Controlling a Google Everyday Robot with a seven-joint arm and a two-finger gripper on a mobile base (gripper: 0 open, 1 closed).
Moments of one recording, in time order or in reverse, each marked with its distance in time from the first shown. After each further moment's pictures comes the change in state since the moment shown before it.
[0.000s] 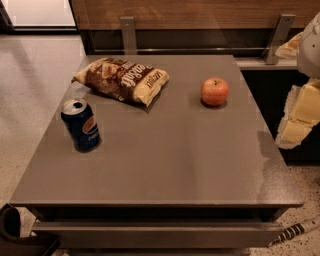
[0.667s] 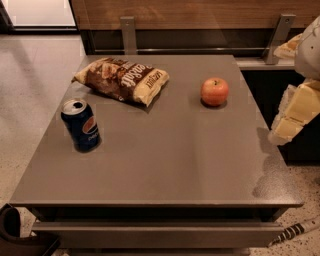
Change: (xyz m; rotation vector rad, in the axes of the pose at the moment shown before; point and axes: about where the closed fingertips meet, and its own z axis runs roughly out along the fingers) arm -0.002 -0.010 0.011 0.019 -0.071 0.031
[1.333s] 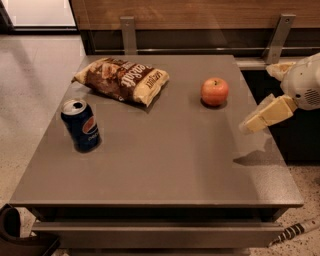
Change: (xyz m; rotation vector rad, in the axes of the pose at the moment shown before) arm 0.005 -0.045 0.079 0.048 -0.424 0.246
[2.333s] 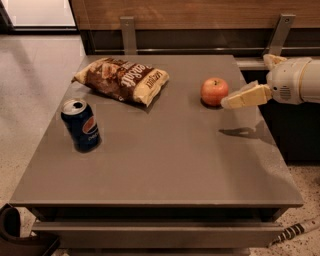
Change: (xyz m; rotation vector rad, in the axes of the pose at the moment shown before) arm -0.017 -0.072 0.042 0.202 -0.282 0.114
